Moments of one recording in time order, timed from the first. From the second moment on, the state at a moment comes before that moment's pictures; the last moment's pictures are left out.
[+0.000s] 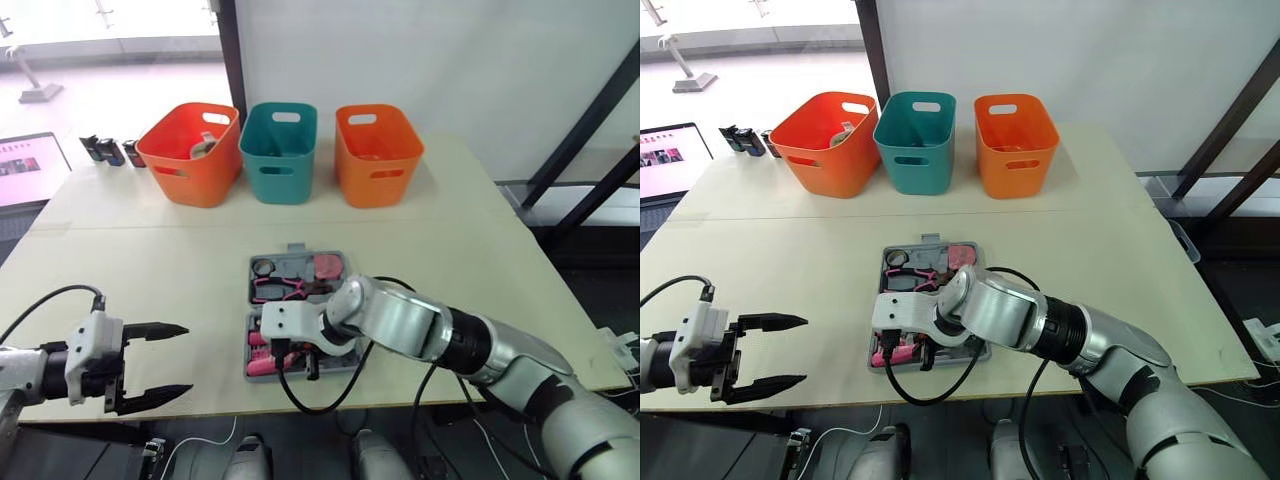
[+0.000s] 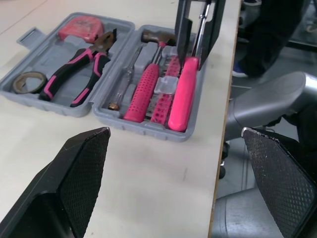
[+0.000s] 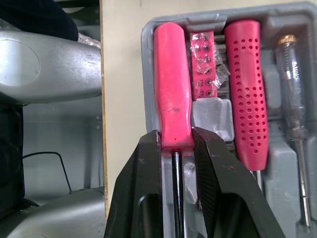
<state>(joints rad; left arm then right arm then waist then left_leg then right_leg) 0.21 0.90 0.37 -0.12 -0.54 0.04 -1.43 -1.01 -0.40 0.93 -0.29 0.28 1.28 0.81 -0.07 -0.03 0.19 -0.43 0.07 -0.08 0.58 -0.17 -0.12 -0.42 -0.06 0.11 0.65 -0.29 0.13</state>
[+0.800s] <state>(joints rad) 0.21 0.89 0.37 -0.08 -0.55 0.01 -1.42 -0.95 -0.35 0.94 -0.17 0.23 1.22 0.80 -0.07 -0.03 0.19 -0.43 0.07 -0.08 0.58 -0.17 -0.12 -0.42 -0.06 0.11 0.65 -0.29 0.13</state>
